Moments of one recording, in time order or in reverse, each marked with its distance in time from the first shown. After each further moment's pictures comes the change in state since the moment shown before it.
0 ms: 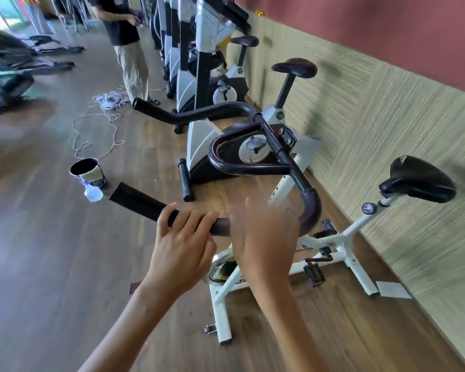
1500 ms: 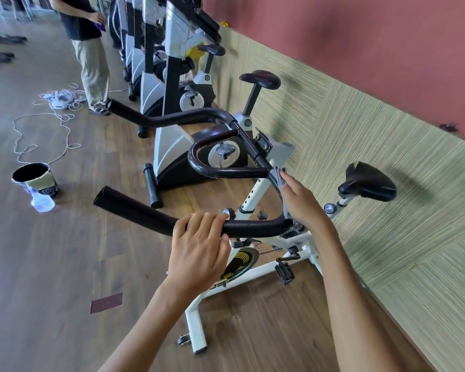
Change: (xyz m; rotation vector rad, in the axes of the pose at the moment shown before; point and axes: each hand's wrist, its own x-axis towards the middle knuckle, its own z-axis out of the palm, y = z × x) left_hand 0.010 0.031 0.021 -0.174 0.021 -0.008; right_hand 0.088 0.088 -0.033 0.478 -0.589 0.388
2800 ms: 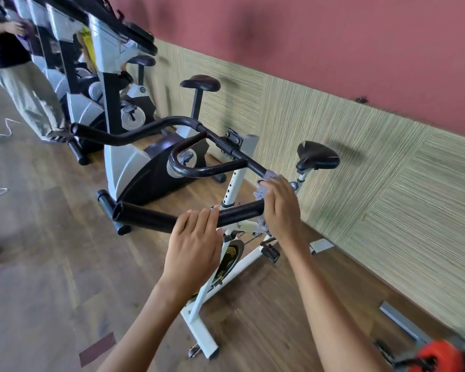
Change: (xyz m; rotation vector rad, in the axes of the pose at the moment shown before) left_hand -0.007 -0.052 -0.018 0.101 0.050 0.353; right_hand -0.057 0.013 0.081 -0.214 0.715 -0.211
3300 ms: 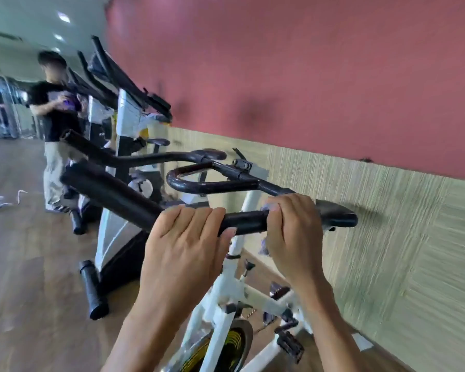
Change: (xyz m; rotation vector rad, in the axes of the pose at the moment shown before) left_hand 0.004 -0.006 0.054 0.130 0.519 0.059; right_hand -0.015 0.008 0.043 -0.024 0.408 -0.406
